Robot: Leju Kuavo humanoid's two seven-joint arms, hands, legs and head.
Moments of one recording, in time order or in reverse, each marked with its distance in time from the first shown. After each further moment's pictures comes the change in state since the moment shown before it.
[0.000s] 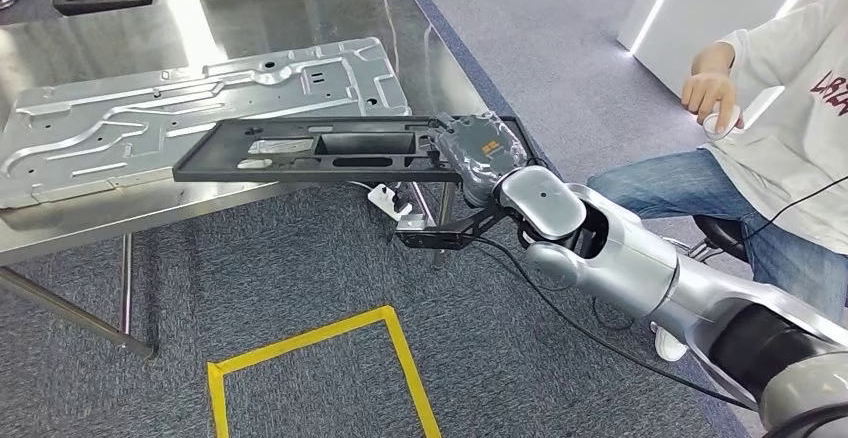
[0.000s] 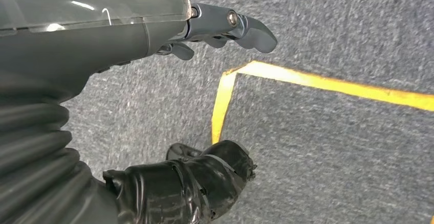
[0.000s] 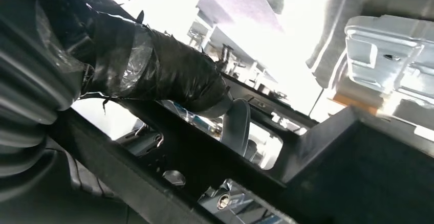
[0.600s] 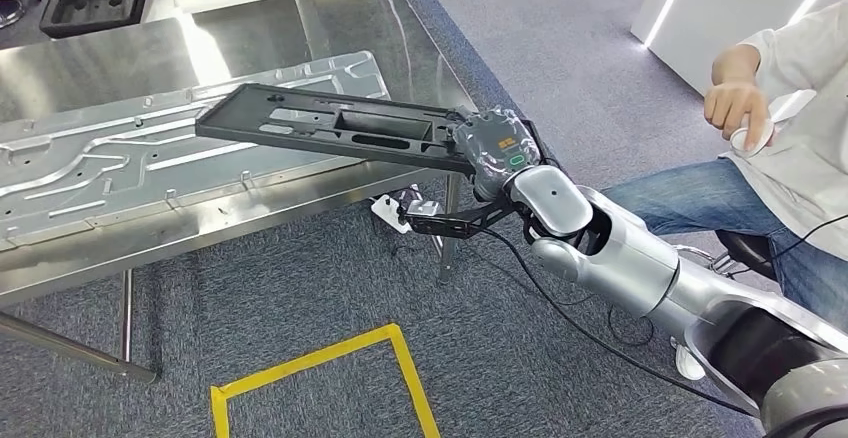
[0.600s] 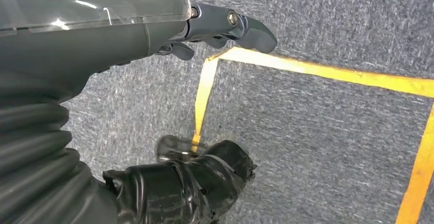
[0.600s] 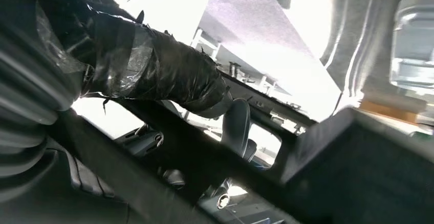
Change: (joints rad) left arm -0.001 -0.003 -0.013 0.000 0.007 0.002 -0.001; right arm 0.042 0.000 -0.048 0.070 -0.007 -0.114 -0.004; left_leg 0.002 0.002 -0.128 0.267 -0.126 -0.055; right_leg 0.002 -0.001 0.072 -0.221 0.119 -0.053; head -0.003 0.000
